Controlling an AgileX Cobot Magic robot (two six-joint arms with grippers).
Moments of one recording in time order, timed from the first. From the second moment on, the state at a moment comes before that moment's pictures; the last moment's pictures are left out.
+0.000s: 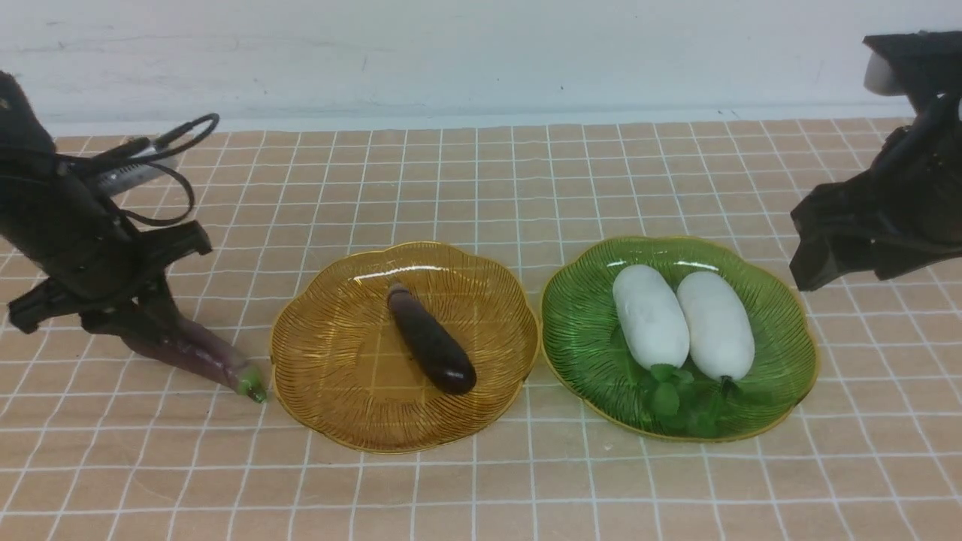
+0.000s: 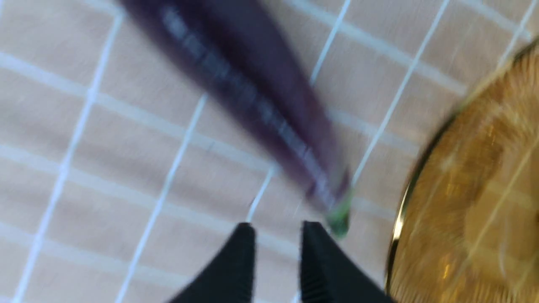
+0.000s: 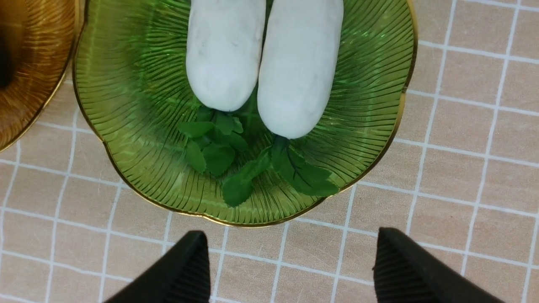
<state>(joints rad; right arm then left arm) 0.24 1.49 -1.36 0.07 1.25 0.06 0.12 1.79 -1.35 -0.23 1.02 -0.26</state>
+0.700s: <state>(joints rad) 0.24 1.49 -1.36 0.07 1.25 0.06 0.11 2.01 -1.46 -0.32 0.89 -0.27</state>
